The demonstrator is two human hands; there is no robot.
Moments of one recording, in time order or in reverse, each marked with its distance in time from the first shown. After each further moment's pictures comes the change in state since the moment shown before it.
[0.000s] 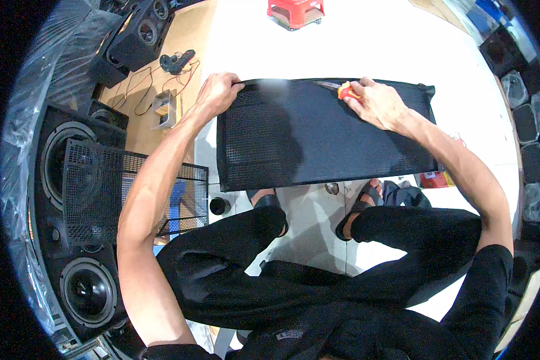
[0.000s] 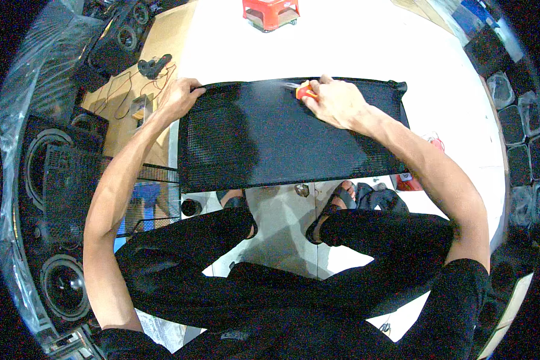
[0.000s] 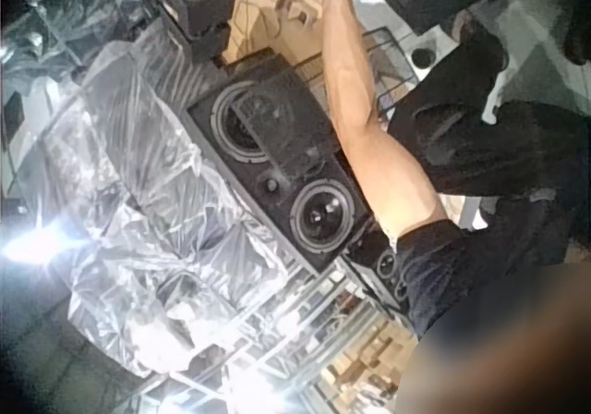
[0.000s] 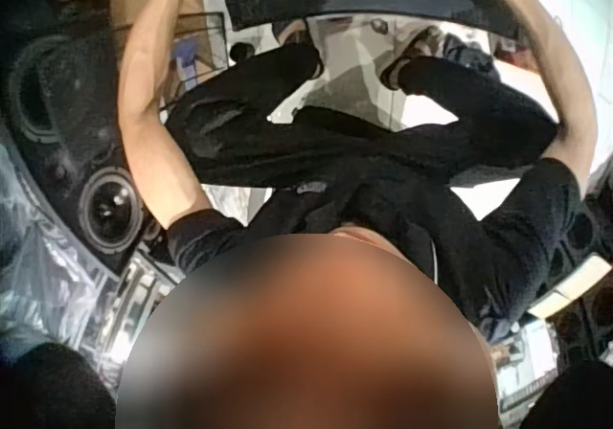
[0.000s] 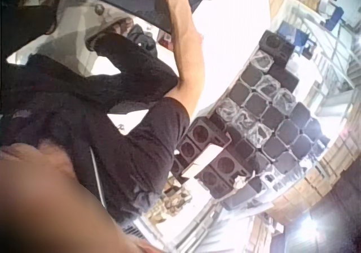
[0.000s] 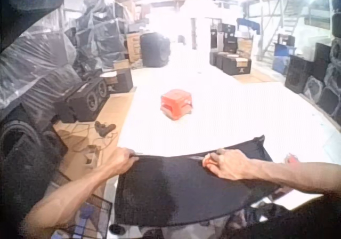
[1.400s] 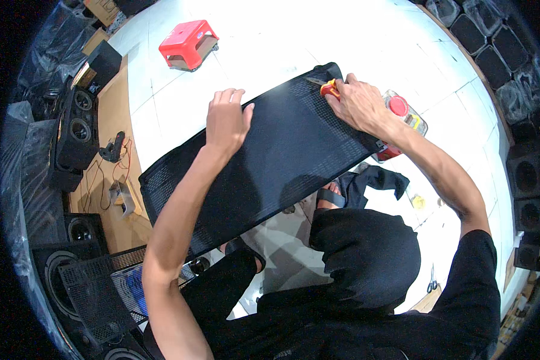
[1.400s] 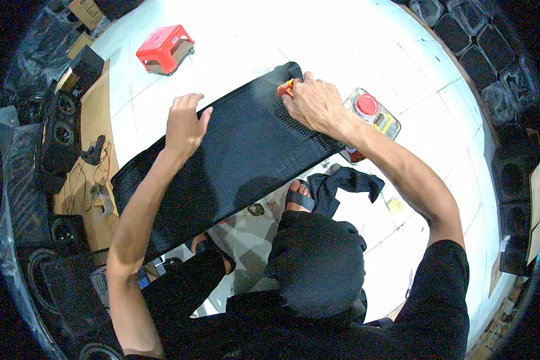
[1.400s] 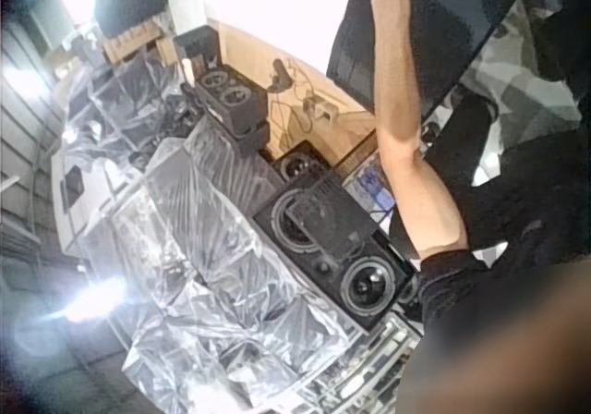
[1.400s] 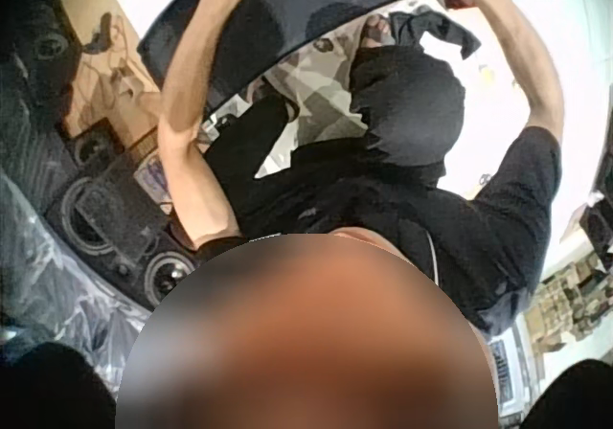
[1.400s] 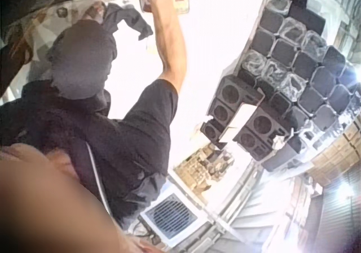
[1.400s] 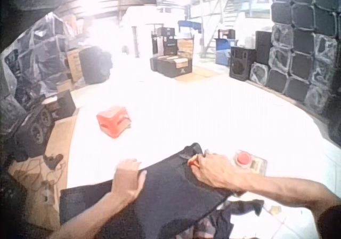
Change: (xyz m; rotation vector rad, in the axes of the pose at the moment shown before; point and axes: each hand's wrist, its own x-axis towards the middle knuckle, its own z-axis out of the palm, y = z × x) left_hand 0.074 0.215 0.101 -0.022 0.269 0.502; right_hand -0.111 0.116 0.005 0.002 0.105 0.536
